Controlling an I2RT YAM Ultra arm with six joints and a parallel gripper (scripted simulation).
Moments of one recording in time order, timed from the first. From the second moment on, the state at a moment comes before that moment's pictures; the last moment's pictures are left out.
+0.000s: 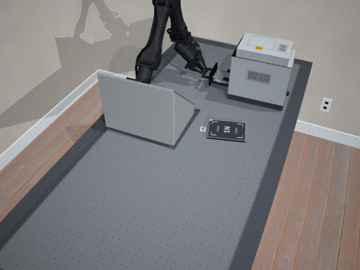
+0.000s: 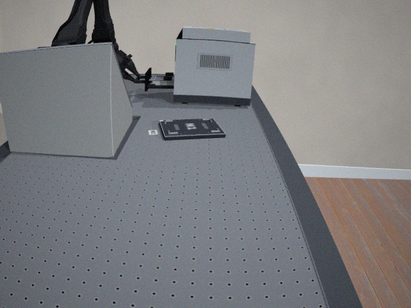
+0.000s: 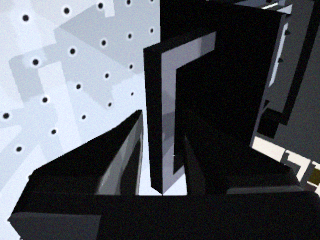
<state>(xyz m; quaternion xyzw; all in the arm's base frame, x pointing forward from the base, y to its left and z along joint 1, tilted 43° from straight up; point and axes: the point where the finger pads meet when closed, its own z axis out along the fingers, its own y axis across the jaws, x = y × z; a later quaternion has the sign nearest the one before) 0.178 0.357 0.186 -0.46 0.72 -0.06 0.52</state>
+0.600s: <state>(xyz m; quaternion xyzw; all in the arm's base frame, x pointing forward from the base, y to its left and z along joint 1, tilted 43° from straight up) 0.177 0.358 0.186 -0.47 0.72 -0.05 0.52</state>
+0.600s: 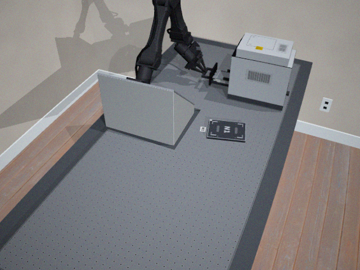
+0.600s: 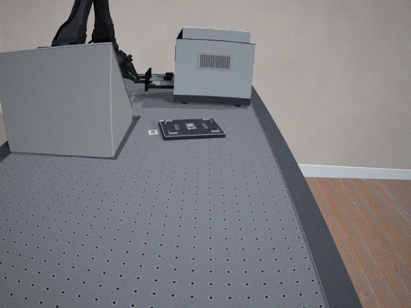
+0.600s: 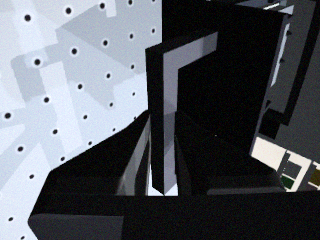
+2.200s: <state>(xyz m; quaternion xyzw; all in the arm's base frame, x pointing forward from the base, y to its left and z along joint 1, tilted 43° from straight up) 0.177 0.358 0.186 -0.47 0.72 -0.05 0.52</state>
